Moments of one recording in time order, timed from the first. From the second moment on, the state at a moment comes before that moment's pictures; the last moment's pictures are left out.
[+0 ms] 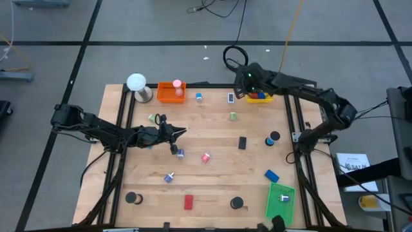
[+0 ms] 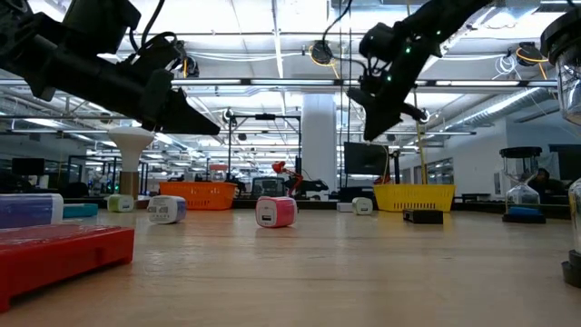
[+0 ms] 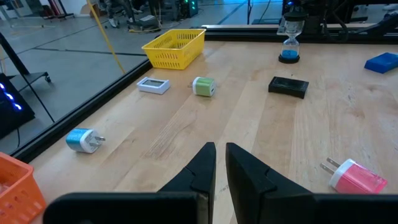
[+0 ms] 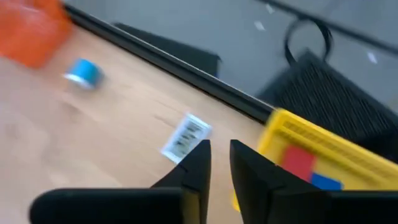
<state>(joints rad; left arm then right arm) -0.07 1.27 0.28 0.71 -0.44 -0.03 -0.65 1.49 1.15 -0.50 0.18 0.32</state>
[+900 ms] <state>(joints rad) -0.07 1.27 0.28 0.71 -0.44 -0.03 -0.53 1.07 0.40 0.59 0.15 0.21</state>
